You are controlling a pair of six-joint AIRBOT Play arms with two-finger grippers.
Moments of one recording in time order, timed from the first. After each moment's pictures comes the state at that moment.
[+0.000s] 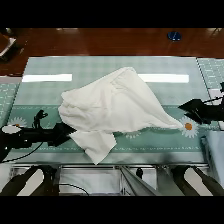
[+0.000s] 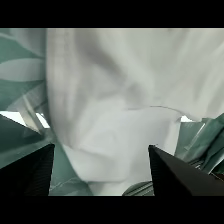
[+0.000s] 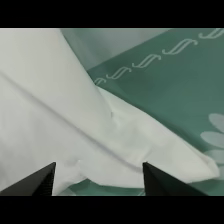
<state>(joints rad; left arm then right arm) 0.31 -0.95 0.25 0.66 -1.12 -1.24 -0.55 -0.96 0.68 -0.88 1.21 1.29</state>
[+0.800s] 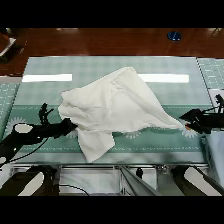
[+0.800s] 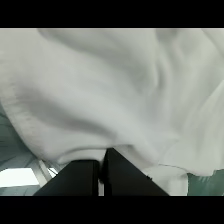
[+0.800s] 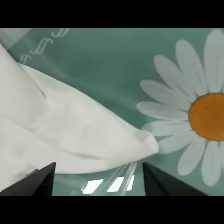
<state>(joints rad) 0.06 -0.95 0.25 0.56 -0.76 -1.24 -0.64 -1.08 0.64 -0.99 1.24 1.28</state>
